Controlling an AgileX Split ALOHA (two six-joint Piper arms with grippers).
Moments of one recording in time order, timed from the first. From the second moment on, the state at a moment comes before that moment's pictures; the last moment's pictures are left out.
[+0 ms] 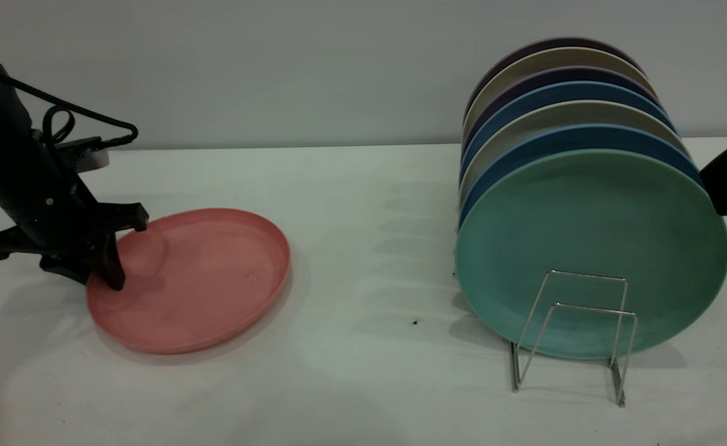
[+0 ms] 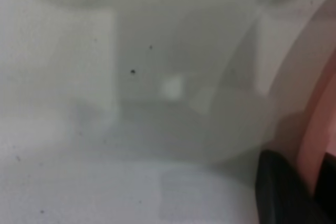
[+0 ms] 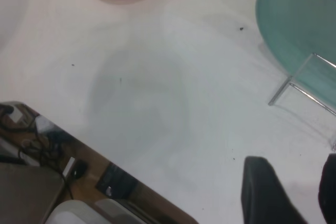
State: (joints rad) left arm 0.03 2.33 -1.35 -0.29 0.38 0.14; right arm 0.31 1.00 -0.57 0.62 0.60 -0.55
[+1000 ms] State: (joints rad) left arm -0.06 2.08 -1.35 -0.27 0.60 0.71; right arm 0.31 1.04 -0.65 0.70 0.71 -0.73
